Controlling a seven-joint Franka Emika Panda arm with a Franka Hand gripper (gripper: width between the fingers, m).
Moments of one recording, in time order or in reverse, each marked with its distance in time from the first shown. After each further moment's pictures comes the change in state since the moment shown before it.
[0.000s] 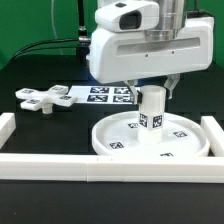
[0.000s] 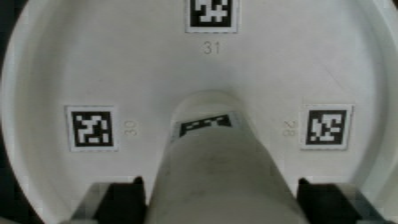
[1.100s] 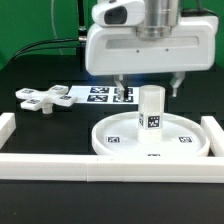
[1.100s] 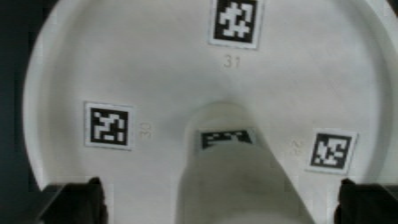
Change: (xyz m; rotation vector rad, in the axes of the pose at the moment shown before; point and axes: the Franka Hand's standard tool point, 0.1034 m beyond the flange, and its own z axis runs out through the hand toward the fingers) arm -0.024 0.009 -0.008 0.007 0.013 0.119
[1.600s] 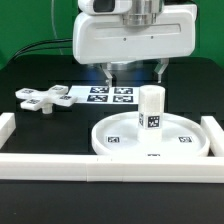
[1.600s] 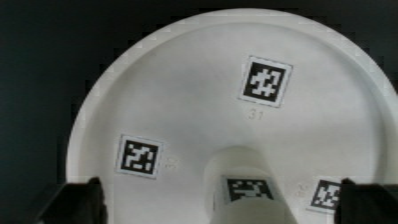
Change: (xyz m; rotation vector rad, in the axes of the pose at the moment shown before) arm -0.018 0.007 -0.007 -0.001 0.000 -0.034
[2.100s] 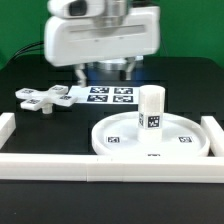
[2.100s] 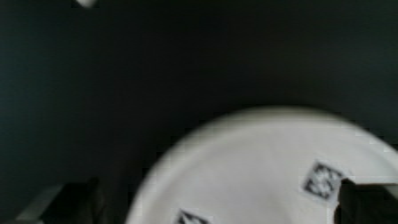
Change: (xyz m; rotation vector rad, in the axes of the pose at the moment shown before) arm -0.061 0.066 0.013 -0.001 0.003 -0.248
